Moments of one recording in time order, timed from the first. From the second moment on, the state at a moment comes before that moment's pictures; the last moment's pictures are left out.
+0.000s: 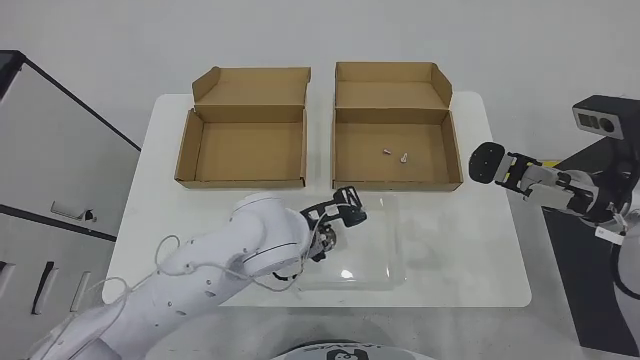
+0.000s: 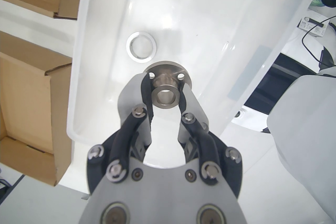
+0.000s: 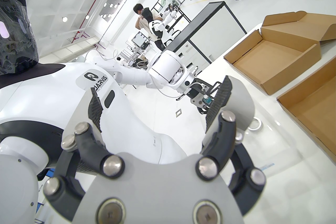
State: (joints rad) left arm 1.09 -1.09 -0.73 -2.12 0.95 -0.17 -1.54; right arm -1.62 -0.89 1.90 -2.03 0.72 -0.39 1.27
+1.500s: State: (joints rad) left arm 1.48 -0.94 -1.29 -2.01 0.33 -1.01 -0.57; right arm -1.62 -0.89 1.90 -2.03 0.72 -0.39 1.27
